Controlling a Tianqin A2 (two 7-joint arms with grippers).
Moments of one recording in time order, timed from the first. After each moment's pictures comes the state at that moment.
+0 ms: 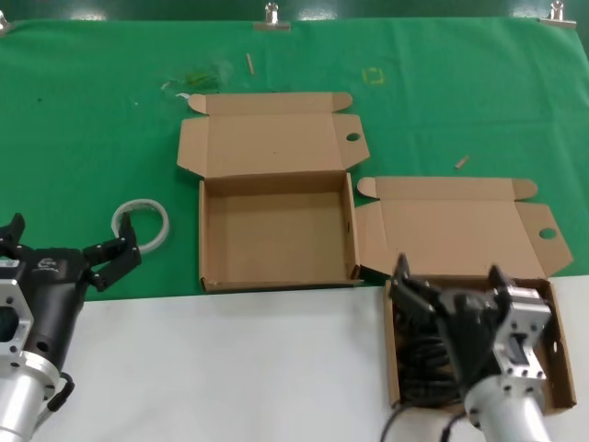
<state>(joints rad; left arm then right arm) 0.00 -0.30 1.60 -1.60 -1.80 0.00 0.00 -0.05 0.11 -1.79 1.59 2.08 0.24 -0.22</state>
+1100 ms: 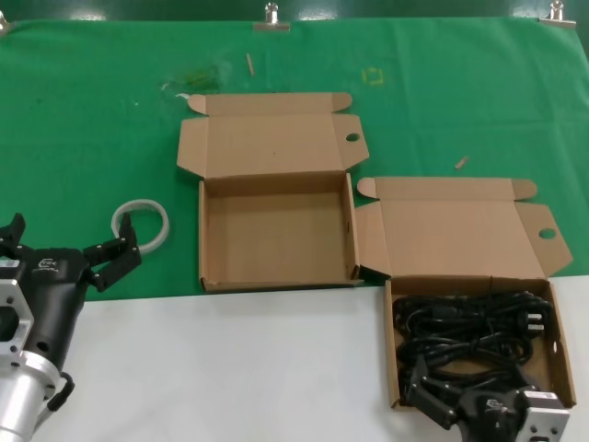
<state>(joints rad) 0.00 -0.30 1.60 -1.60 -1.80 0.00 0.00 -0.33 0.11 -1.73 1.66 1.96 0.19 -0.16</state>
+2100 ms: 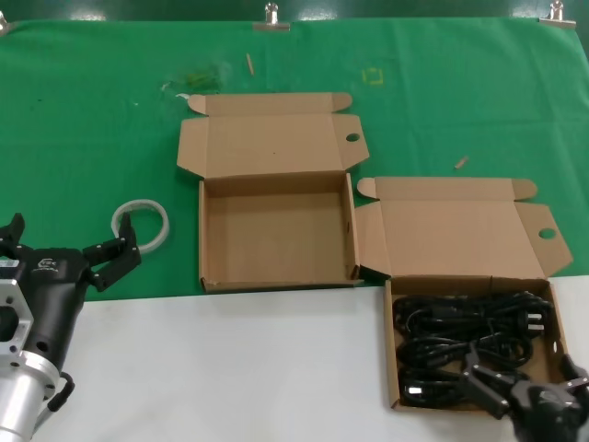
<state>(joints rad) 0.00 -0.30 1.60 -1.60 -1.80 0.00 0.00 -0.36 0.11 -1.53 1.67 2.04 0.04 -0.20</state>
